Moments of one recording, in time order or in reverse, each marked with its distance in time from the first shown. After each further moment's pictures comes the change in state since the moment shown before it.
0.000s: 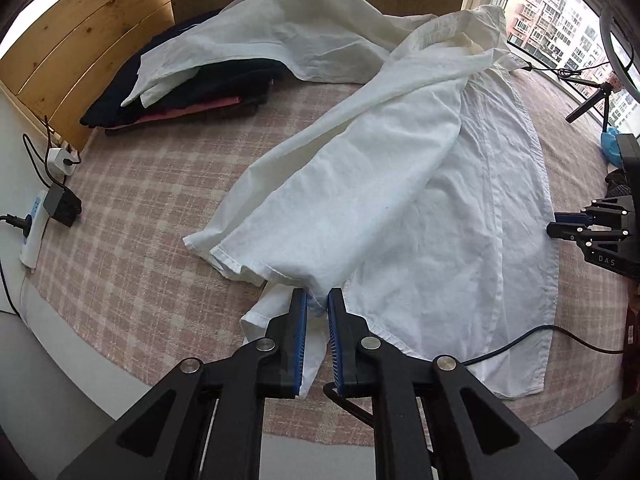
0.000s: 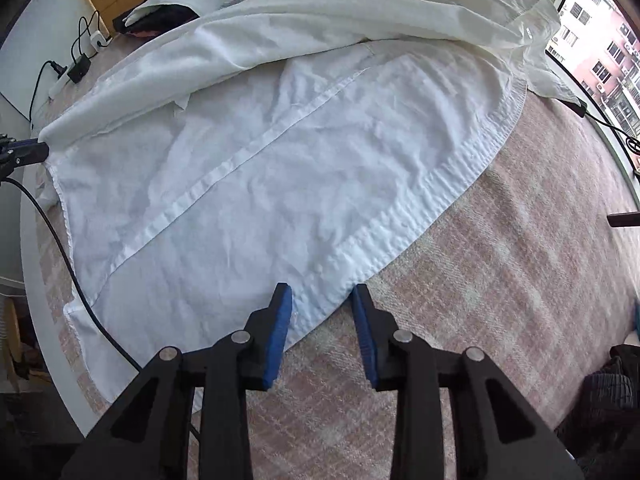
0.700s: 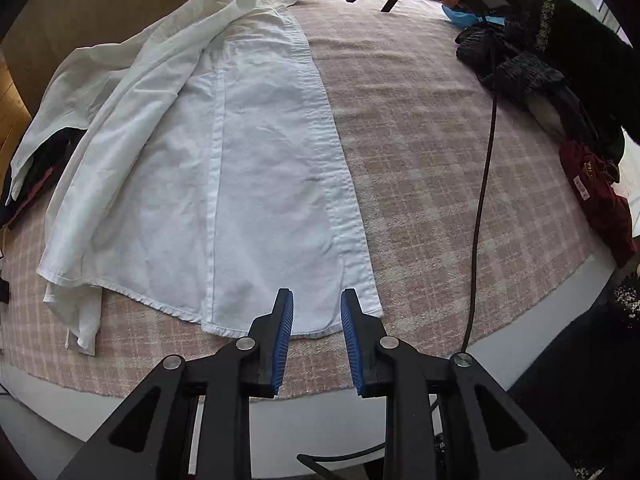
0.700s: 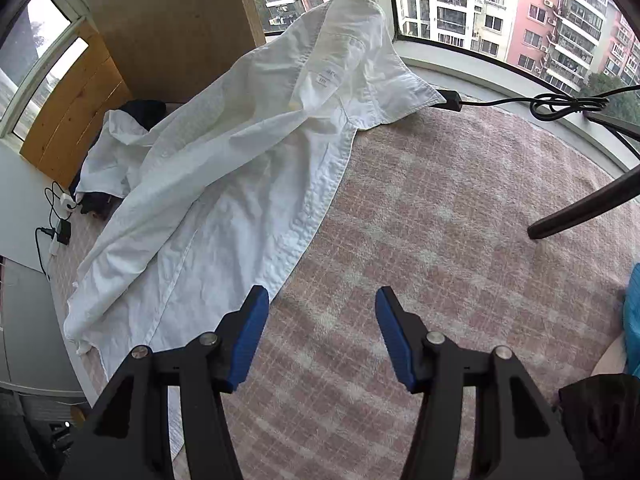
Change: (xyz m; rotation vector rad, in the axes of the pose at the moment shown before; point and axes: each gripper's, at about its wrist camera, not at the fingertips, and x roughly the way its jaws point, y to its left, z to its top) left arm -0.007 -0.212 -0.082 0.405 0.033 -0.173; right arm -0.046 -0.199 0.089 0.341 -0.179 0.044
